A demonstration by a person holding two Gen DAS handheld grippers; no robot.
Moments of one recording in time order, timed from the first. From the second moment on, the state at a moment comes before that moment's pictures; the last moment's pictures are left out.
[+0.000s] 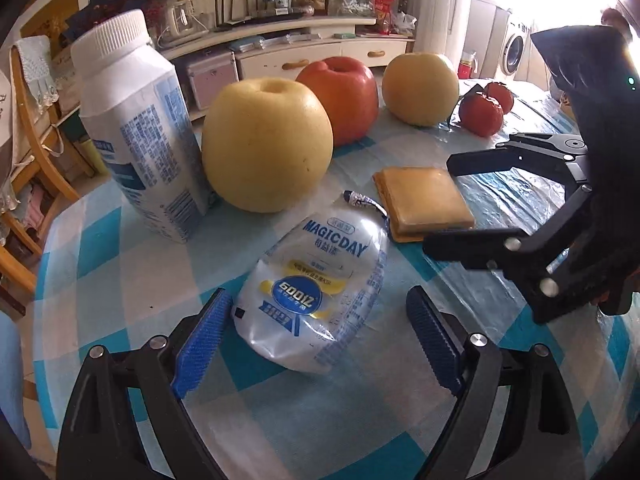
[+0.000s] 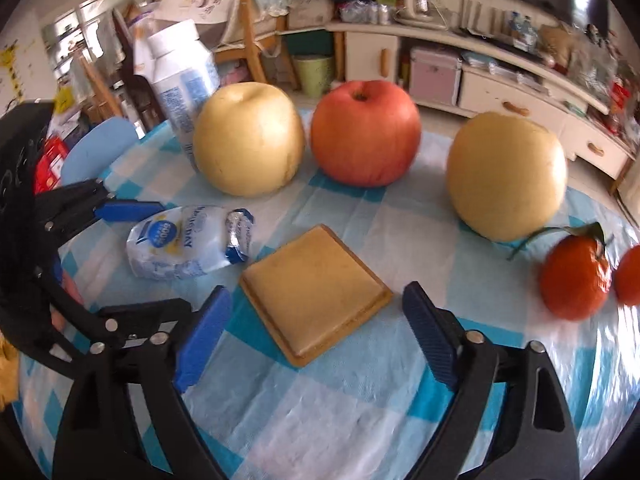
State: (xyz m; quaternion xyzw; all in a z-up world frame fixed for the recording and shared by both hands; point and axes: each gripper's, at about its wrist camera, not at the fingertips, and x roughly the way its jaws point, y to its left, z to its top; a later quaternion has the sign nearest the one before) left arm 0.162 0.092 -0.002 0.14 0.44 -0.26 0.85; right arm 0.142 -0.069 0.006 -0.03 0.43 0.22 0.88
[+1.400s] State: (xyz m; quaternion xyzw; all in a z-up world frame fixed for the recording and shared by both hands) left arm 0.057 0.105 0.003 0.07 0.44 -0.21 0.87; right arm 0.038 -0.056 0.019 -0.04 0.40 0.16 0.90
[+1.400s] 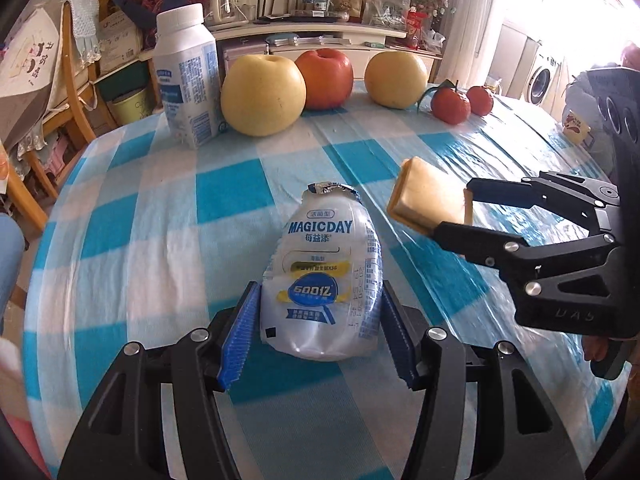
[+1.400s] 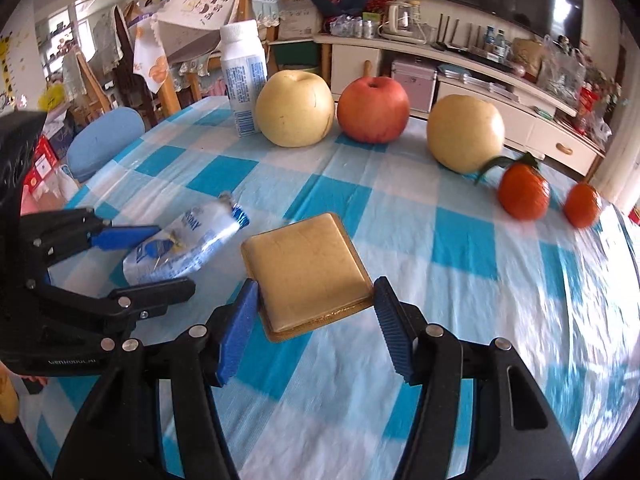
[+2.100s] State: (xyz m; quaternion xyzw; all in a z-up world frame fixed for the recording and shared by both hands) left arm -0.057 0.122 0.028 0.03 0.42 -0.22 0.88; right arm -0.083 -0.071 0.062 0.02 0.35 0.14 0.93
